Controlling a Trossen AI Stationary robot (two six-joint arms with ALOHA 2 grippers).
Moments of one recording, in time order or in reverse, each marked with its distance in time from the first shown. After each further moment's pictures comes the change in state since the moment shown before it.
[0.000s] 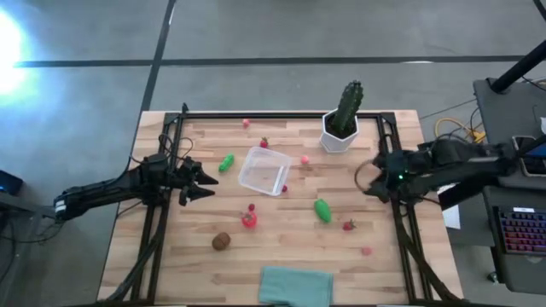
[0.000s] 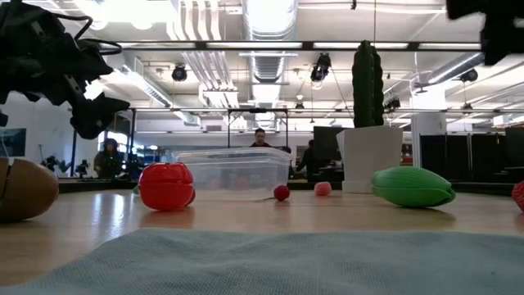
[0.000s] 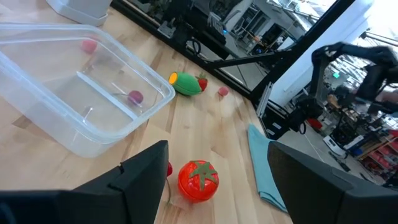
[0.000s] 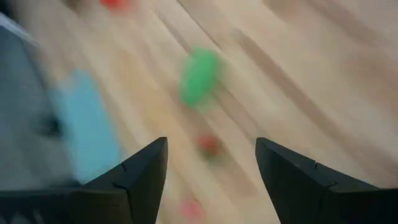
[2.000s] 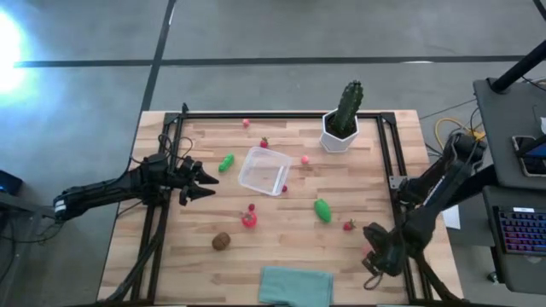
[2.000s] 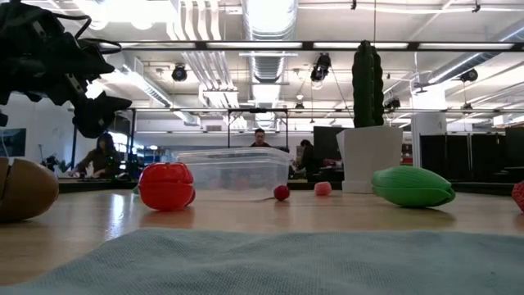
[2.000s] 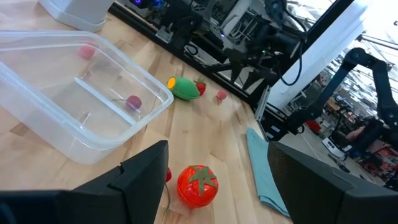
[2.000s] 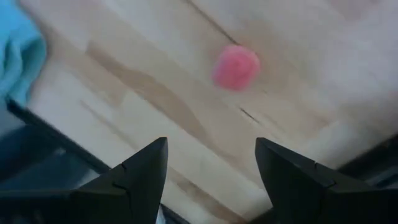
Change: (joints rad) left arm 0.000 0.008 -0.011 0.039 0.000 0.000; right arm 0.764 0.570 -0.222 0.547 -0.092 1.010
